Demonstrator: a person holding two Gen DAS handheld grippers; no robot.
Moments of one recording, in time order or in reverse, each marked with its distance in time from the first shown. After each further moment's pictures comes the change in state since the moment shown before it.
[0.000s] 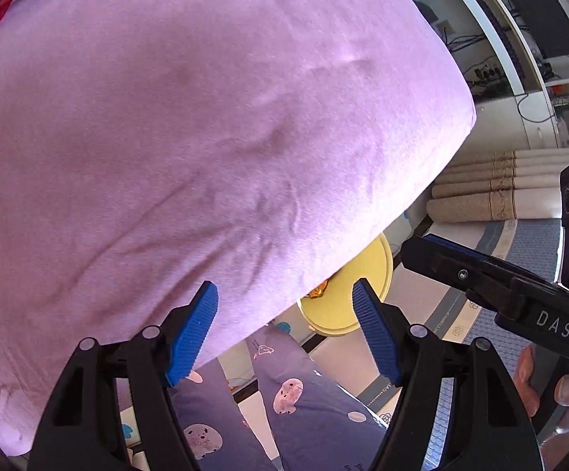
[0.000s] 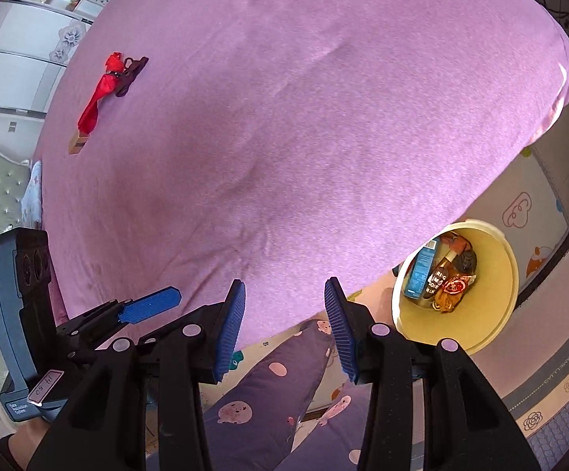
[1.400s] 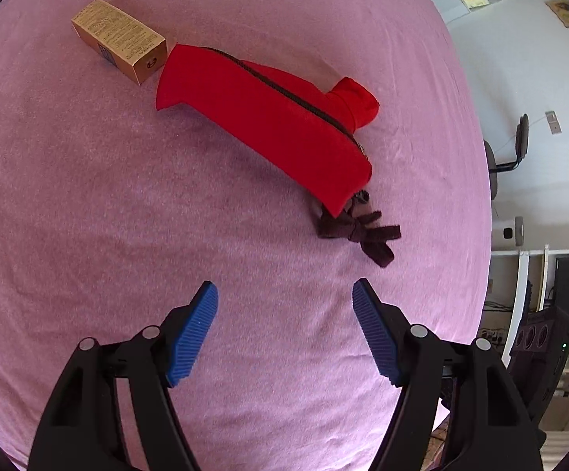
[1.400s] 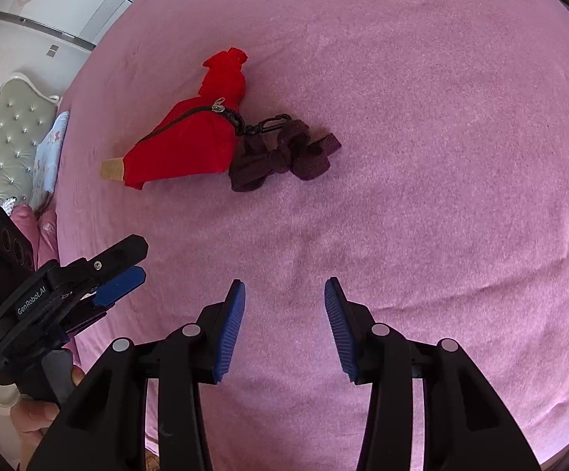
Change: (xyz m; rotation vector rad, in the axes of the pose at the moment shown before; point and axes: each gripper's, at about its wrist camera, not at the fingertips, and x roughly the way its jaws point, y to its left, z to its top) left arm -0.121 0.311 0.225 -0.659 -0.389 -0.086; right arm 0.157 0.252 0.285 -0.299 0.071 0.029
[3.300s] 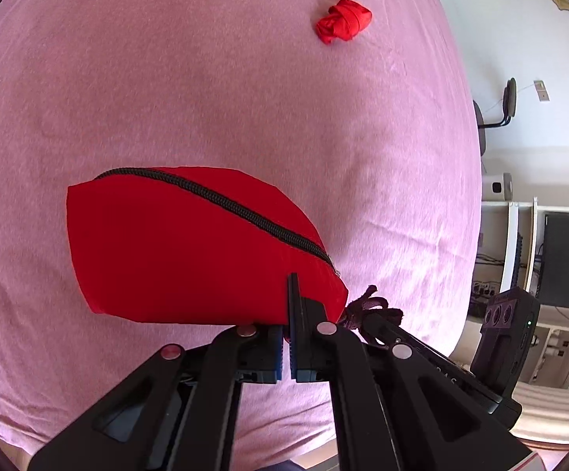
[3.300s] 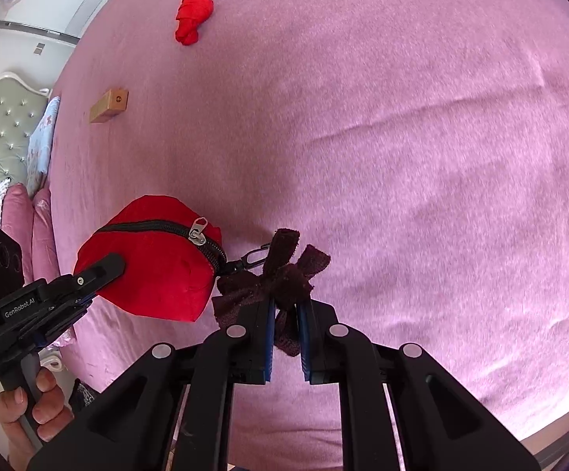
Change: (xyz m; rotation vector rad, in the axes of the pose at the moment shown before) left arm -0.032 0.046 -0.124 0.059 0.145 -0.040; right arm -0.008 -0.027 -0.157 0.072 0.069 -0.001
